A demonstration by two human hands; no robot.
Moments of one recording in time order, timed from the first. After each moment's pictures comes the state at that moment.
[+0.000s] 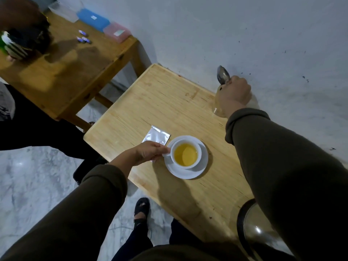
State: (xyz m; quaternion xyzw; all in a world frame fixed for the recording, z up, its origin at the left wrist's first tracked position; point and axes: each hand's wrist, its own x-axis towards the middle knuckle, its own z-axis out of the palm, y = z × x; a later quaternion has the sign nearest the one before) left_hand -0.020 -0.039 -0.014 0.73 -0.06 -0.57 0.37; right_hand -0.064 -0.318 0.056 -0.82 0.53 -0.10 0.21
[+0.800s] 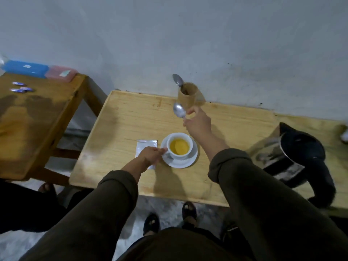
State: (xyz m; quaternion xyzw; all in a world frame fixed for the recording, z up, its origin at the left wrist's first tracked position) left_hand -0.017 -0.041 -0.015 0.76 -0.22 -0.53 0.31; right_hand -0.139 -0.159 0.088 -0.69 0.57 -0.18 0.41
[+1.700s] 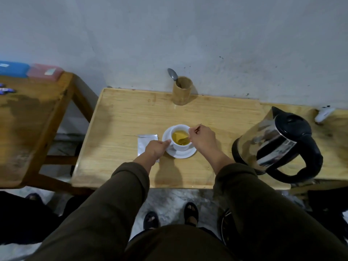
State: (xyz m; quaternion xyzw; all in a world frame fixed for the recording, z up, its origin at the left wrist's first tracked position) left_hand -0.019 -0.036 -0.014 0.75 -0.26 -0.53 0.31; right_hand -0.166 -0.088 0.069 -0.66 0.65 -0.14 0.34
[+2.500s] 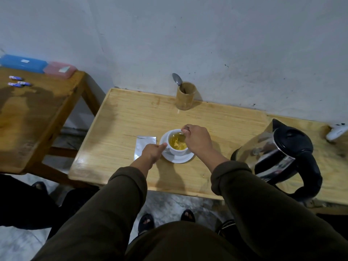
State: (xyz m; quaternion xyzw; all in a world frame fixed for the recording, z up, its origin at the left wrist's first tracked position) left_hand -0.032 -0.032 -0.008 0.77 -0.20 -0.51 0.33; right_hand -0.166 -0.110 0.077 -0.81 0.53 -0.05 0.25
